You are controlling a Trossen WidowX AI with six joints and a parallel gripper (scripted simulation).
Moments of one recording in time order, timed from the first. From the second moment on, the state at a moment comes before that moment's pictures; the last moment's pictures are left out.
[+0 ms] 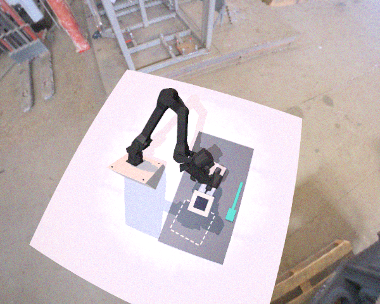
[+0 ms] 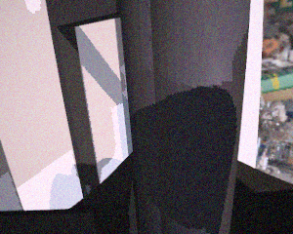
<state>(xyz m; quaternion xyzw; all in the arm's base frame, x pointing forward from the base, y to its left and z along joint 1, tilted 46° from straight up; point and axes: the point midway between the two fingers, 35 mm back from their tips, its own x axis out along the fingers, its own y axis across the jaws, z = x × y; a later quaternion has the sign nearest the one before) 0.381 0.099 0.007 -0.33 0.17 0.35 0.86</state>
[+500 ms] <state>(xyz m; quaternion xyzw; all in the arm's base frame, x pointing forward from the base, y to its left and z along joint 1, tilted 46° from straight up) 0.385 0.065 0.018 -0.34 0.17 0.35 0.86</state>
